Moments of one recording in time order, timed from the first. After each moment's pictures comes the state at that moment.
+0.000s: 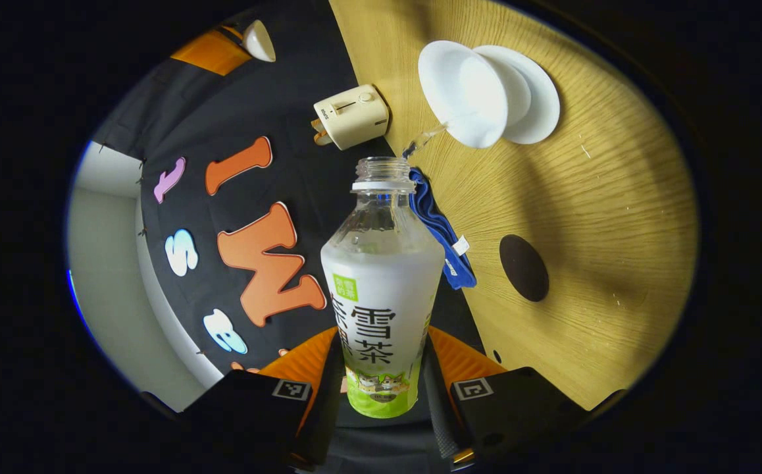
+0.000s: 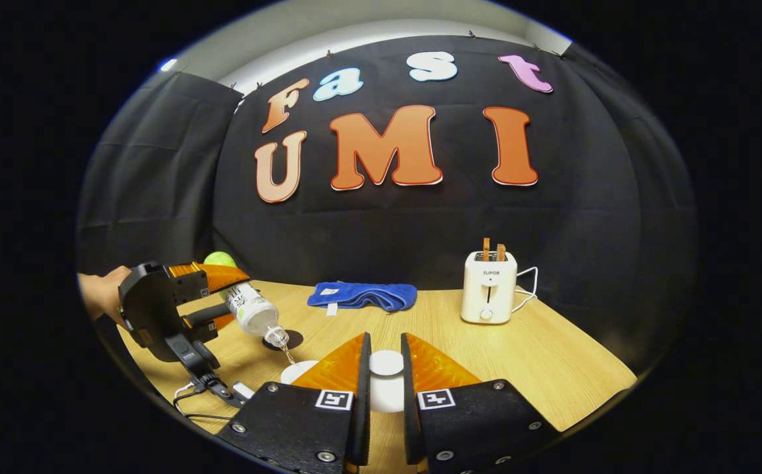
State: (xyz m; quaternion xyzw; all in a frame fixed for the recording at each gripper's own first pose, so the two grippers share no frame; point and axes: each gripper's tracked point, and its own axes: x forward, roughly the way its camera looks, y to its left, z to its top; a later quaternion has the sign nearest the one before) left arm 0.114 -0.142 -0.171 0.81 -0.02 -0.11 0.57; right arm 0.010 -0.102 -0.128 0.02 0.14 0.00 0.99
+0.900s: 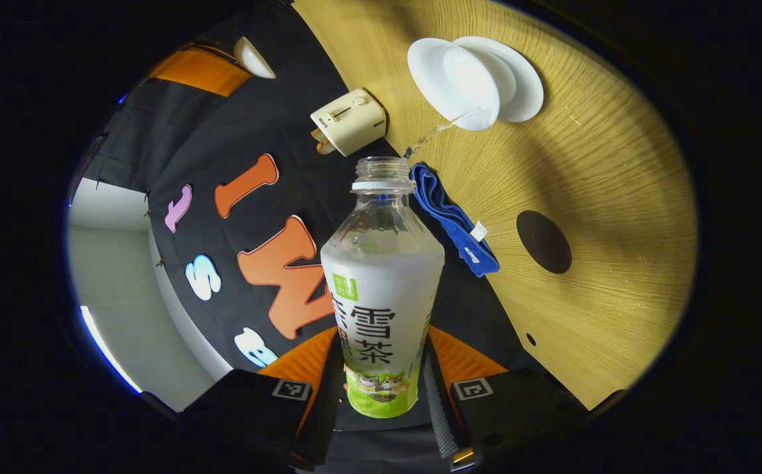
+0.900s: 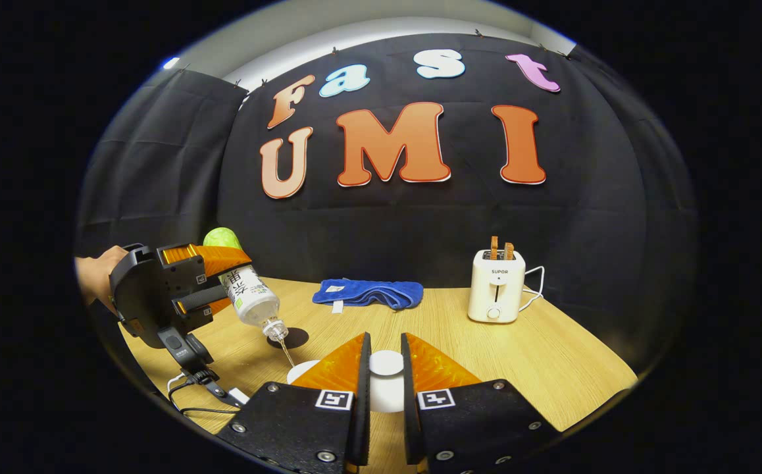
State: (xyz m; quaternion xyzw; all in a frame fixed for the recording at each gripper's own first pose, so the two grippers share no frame) left arm 0.116 -0.145 -0.150 0.85 -0.07 -0.08 0.52; right arm 0.015 -0.091 -0.127 0.02 0.15 0.01 0.99
